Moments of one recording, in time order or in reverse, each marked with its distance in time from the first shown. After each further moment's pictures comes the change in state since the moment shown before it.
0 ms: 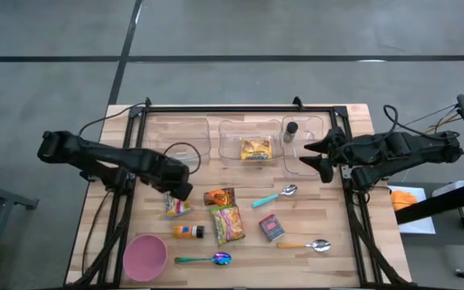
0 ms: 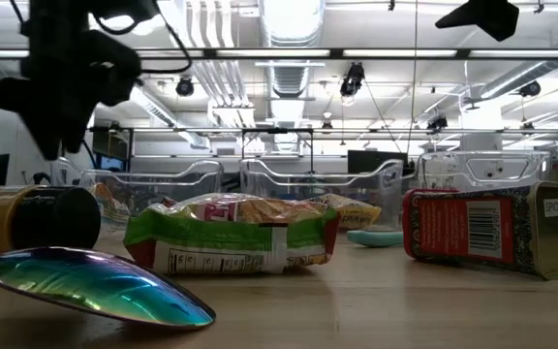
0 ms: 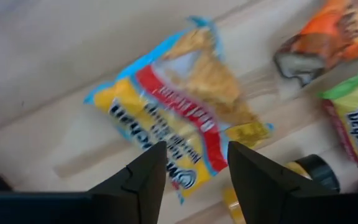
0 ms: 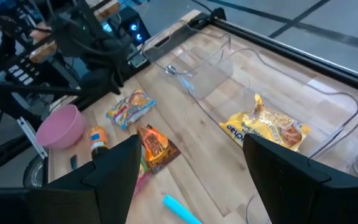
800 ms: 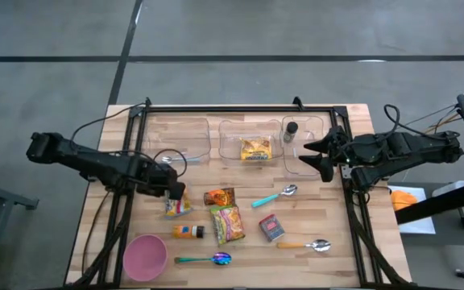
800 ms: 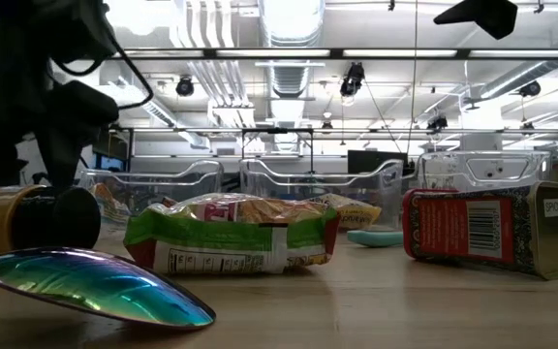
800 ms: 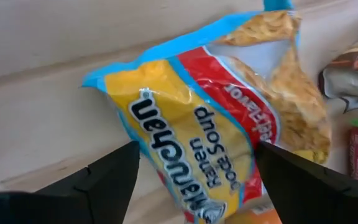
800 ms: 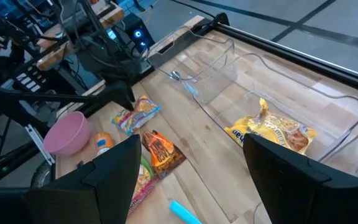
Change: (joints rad) left arm -0.013 -0.189 -0.357 0.327 0.023 -0.211; right arm 0.000 -0.001 0.000 0.027 0.001 0.010
